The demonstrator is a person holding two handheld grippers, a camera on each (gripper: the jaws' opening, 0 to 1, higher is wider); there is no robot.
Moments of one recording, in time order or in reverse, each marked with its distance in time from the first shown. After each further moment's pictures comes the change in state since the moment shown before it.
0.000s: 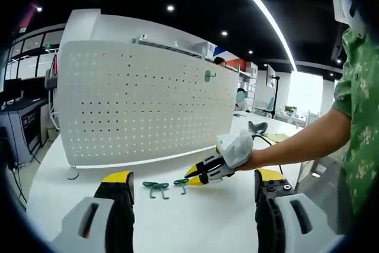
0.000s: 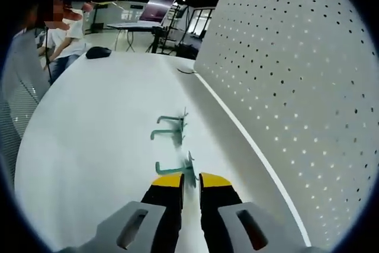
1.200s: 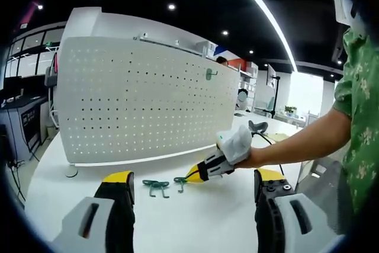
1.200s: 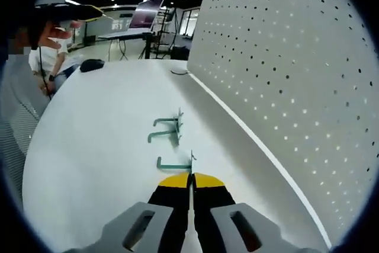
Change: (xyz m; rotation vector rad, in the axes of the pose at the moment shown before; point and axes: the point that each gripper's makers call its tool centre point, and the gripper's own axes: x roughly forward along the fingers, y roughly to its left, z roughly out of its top) left arm 0.003 0.003 -0.005 -0.010 0.006 -0.002; right arm -0.001 -0.003 -0.003 0.161 -0.017 0.020
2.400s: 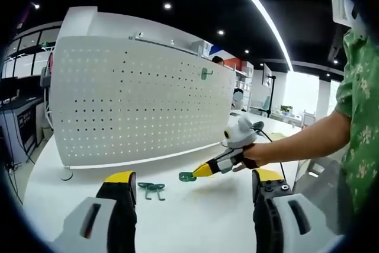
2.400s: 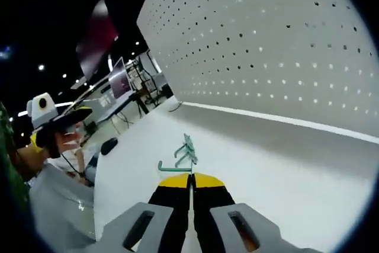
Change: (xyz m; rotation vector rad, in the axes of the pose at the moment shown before) left arm 0.008 -0.006 0.003 0.009 0.003 -0.039; right arm -0.048 0.006 0.023 0.671 -0.226 0.202
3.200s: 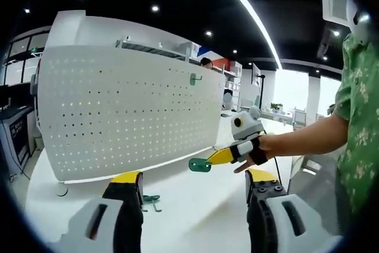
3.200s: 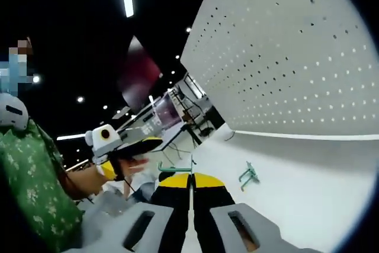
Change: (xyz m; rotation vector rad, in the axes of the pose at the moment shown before) left arm 0.008 -0.008 0.022 0.043 -0.009 -0.082; right arm -0.048 0.092 0.050 0.046 -0.162 0.318
